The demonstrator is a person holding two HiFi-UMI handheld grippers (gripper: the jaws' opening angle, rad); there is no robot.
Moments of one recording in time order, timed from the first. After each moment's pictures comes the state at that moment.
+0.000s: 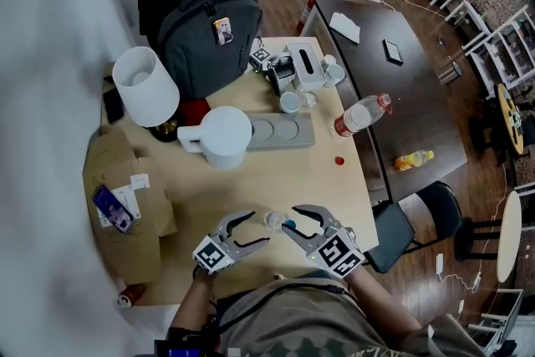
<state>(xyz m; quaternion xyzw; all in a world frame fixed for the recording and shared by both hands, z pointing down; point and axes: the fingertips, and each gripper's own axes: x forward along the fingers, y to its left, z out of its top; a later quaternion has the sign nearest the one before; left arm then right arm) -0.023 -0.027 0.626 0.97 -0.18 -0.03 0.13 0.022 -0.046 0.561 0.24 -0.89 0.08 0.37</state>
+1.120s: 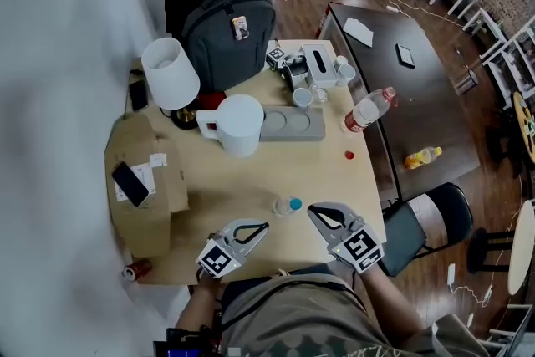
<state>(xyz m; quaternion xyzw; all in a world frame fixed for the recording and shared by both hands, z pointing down) -0.030 0.024 0.571 0.97 -0.22 0.03 0.05 0.048 -0.018 0.507 0.28 -0.92 0.08 0.27</state>
